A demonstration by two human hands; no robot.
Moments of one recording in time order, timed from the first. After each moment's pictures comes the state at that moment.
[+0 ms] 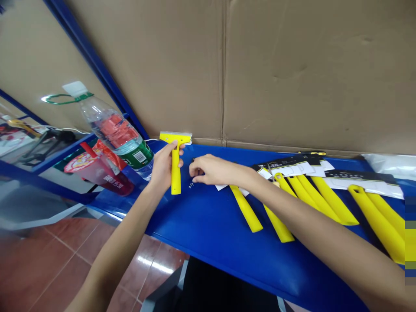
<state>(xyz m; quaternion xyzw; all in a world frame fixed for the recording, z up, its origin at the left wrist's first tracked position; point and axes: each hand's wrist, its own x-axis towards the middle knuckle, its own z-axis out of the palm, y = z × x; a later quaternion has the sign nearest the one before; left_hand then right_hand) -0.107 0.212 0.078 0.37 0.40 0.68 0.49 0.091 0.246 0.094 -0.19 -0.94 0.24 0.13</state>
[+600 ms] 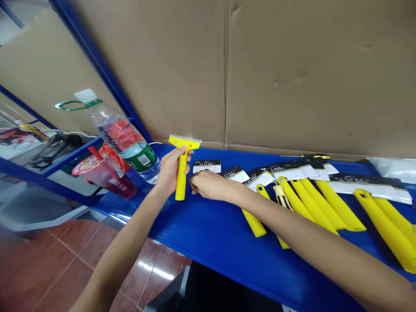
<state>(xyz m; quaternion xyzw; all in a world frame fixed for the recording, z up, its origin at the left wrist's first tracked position) -0.099 0.206 0.079 0.40 0.40 0.64 0.52 0.063 0.229 0.062 -0.22 -0.95 0.22 0.06</state>
